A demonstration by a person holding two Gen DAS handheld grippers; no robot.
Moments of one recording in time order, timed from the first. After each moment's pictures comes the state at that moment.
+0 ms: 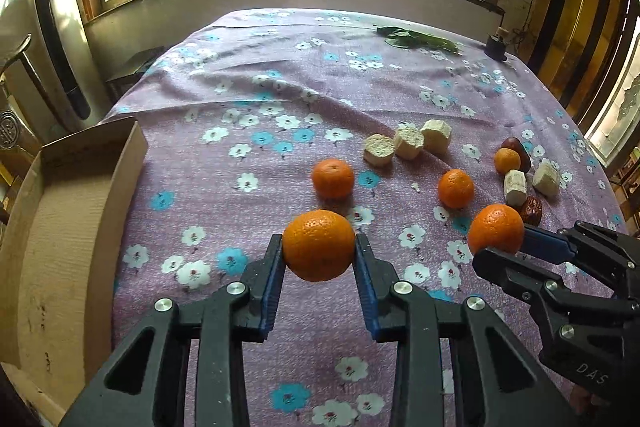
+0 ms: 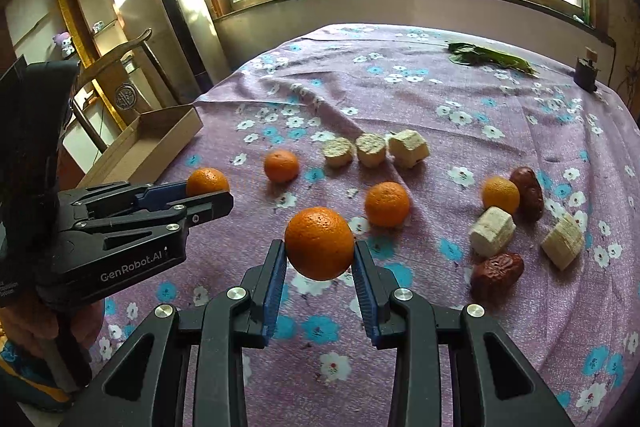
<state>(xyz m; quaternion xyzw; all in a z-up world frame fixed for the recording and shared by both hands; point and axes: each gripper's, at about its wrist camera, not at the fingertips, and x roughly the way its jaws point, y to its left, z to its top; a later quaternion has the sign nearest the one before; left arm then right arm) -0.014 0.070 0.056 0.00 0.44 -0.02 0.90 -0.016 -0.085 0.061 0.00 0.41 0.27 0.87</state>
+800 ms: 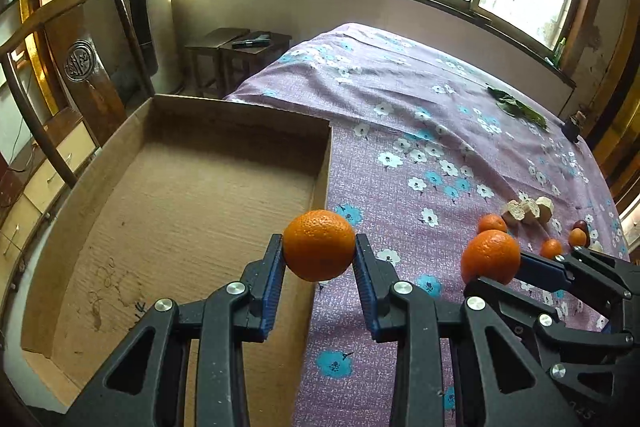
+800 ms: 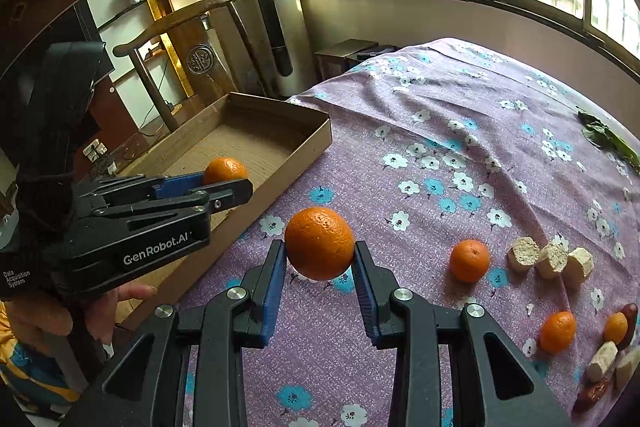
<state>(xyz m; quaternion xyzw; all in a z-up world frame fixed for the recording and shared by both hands) -0.022 0.210 0.067 -0.10 0.41 0.08 0.90 0.005 0.068 0.075 -0.07 0.41 0.38 0.83</state>
